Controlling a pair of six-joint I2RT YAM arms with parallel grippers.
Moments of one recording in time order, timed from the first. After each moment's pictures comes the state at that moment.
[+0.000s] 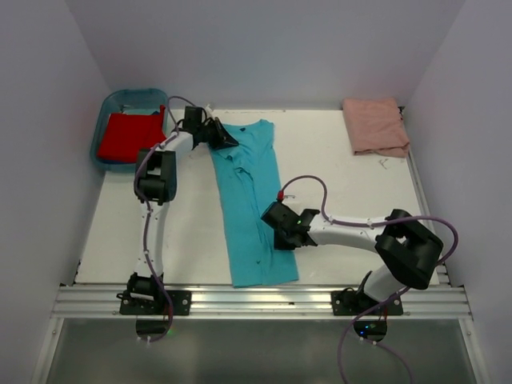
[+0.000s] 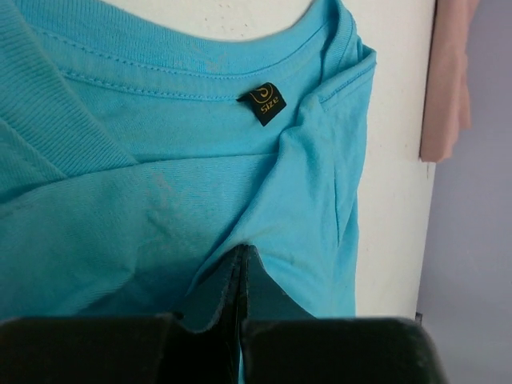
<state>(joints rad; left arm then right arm) -0.13 2.56 2.00 -0.17 0.67 -0.65 0.97 1.56 0.82 -0.47 0.24 0.92</state>
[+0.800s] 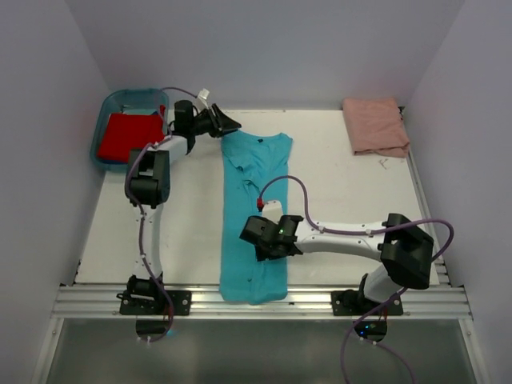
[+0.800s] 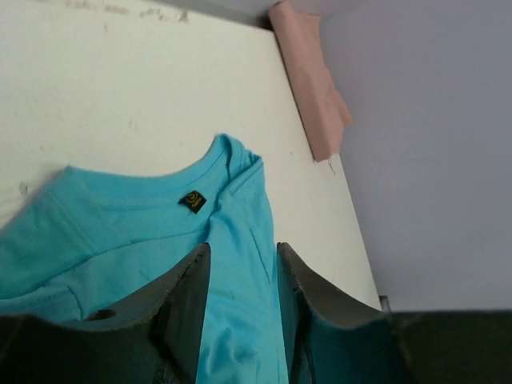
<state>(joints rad) -0.12 2.46 1.78 0.38 0.86 -0.84 1.20 1.58 1.01 -0.76 0.39 0.98</state>
